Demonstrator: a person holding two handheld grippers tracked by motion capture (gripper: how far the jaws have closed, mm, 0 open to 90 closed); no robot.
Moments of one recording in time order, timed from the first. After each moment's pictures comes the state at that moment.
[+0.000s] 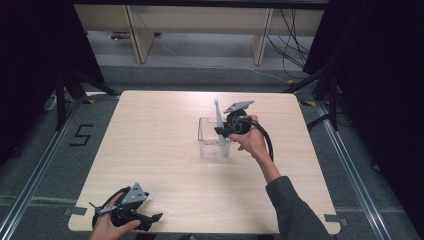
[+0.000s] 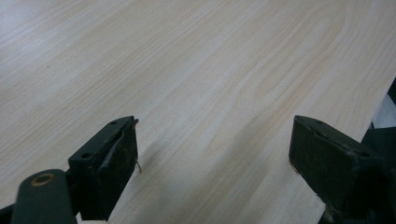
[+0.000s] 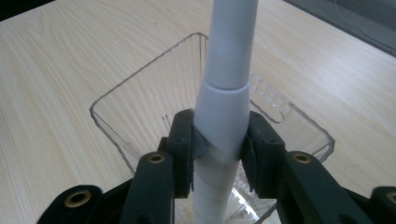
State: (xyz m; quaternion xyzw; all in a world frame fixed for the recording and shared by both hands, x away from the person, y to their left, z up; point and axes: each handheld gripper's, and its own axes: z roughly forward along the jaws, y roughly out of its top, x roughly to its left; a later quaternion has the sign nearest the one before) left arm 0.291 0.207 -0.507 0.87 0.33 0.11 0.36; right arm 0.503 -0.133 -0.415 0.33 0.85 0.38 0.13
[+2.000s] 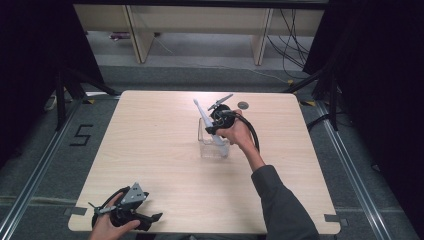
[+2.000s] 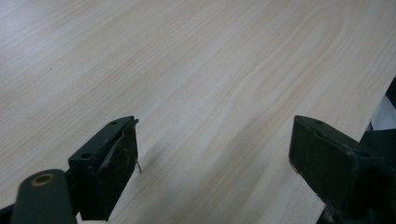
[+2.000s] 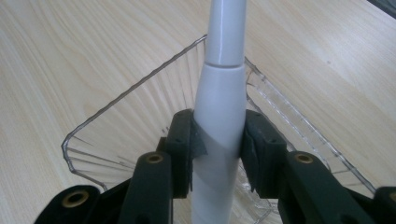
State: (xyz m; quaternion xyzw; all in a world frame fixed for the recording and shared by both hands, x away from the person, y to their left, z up) left arm 0.291 0.208 -0.505 0.87 0.32 0.11 0.36; right arm 0.531 -0.091 -0.419 0.33 0.89 0.31 0.11
